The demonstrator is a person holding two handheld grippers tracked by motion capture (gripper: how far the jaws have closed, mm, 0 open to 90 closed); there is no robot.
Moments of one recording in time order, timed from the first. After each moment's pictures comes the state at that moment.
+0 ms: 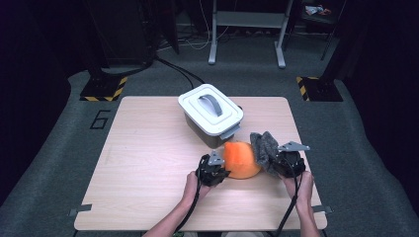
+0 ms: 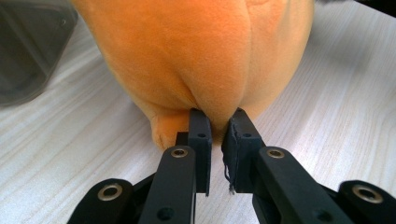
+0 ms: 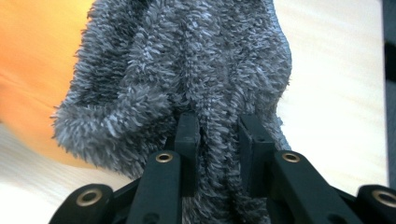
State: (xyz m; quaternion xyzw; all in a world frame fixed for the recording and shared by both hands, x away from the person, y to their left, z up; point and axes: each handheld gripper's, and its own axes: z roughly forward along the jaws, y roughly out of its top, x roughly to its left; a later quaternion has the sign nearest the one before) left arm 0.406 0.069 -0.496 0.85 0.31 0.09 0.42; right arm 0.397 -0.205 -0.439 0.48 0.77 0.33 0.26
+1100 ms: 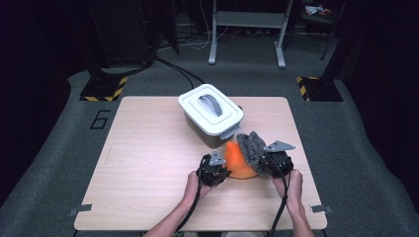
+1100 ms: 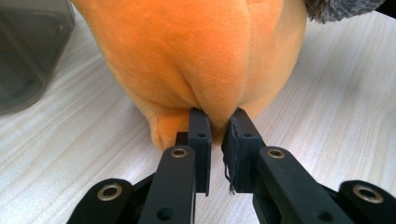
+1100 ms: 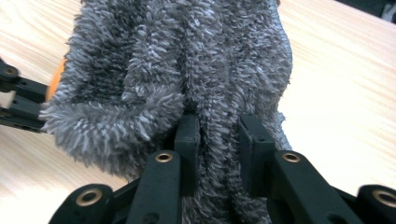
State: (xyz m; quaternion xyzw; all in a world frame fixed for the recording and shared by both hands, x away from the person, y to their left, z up) left arm 0.406 0.067 -0.496 0.85 0.30 0.09 0.42; right arm 0.397 -0.173 -0.436 0.44 0.80 0.33 0.25
